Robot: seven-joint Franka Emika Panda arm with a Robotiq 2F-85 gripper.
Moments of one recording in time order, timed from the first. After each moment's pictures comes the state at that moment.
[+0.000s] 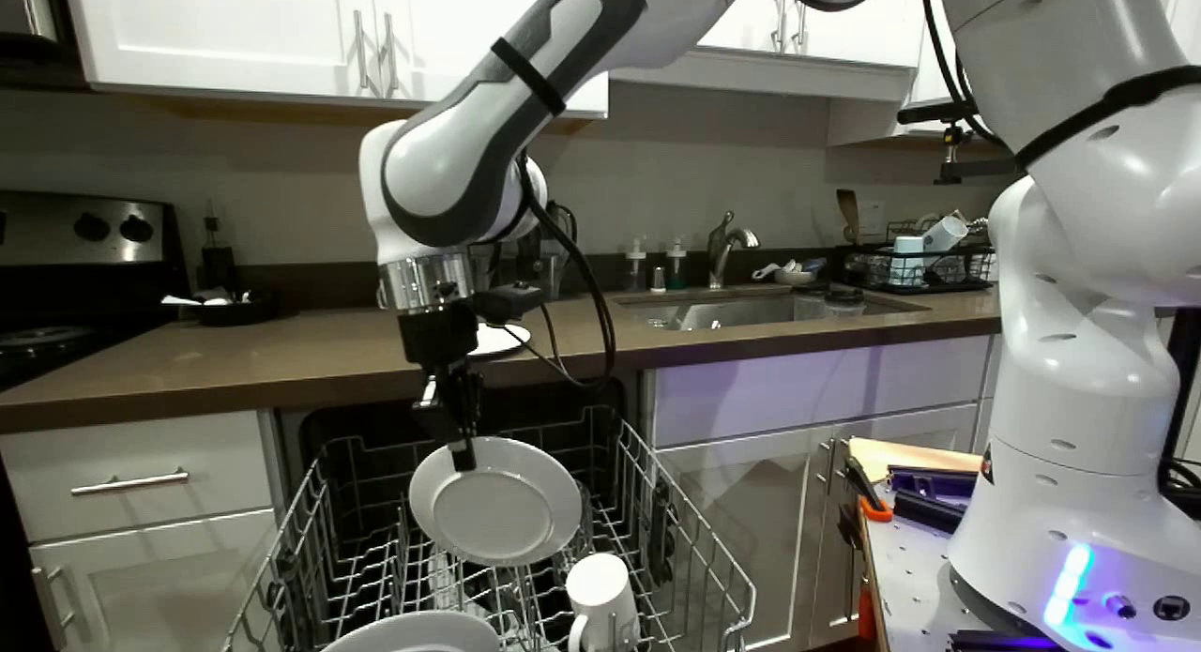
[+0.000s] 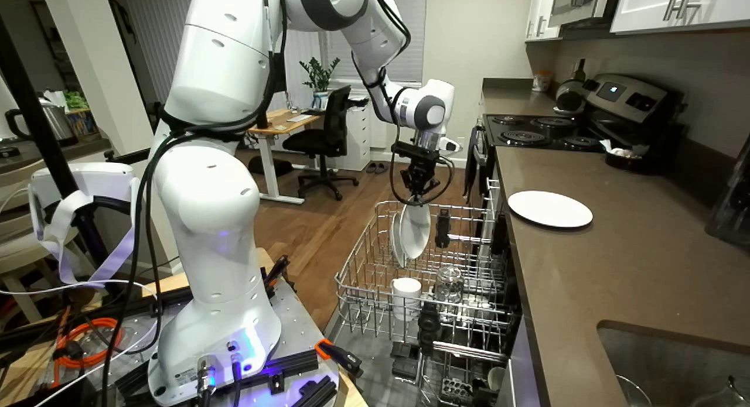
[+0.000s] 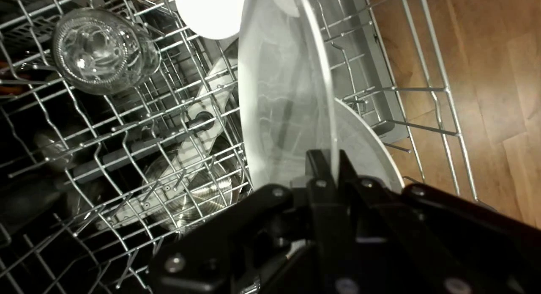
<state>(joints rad) 0.10 0.43 0.11 -1.95 0.02 2.21 -0.09</state>
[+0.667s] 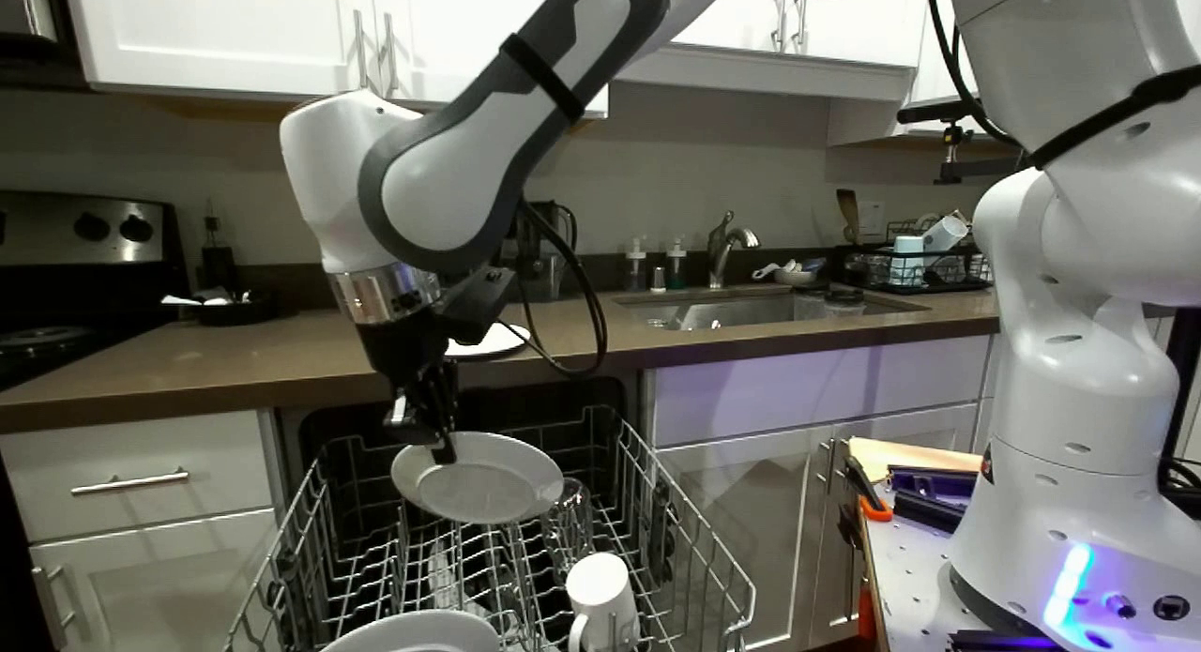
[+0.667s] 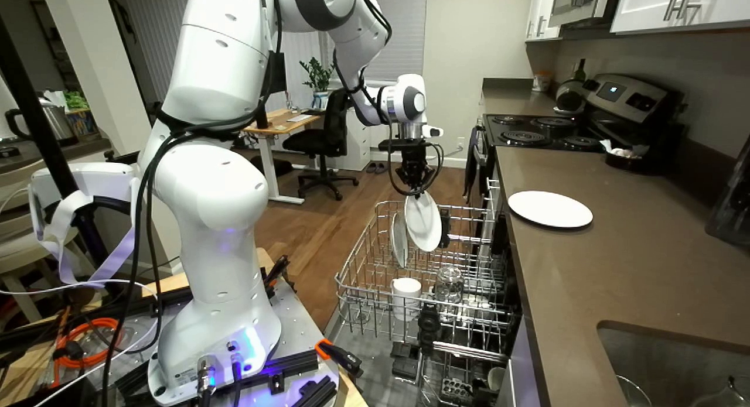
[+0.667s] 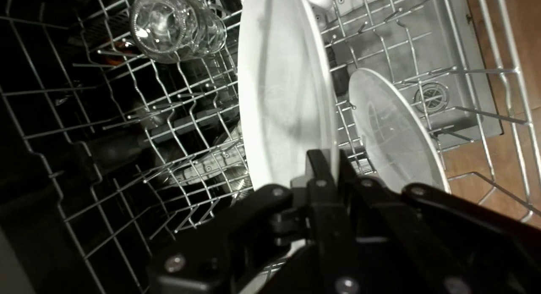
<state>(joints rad) 0.26 0.43 0.05 -1.92 -0.29 2.21 0.21</state>
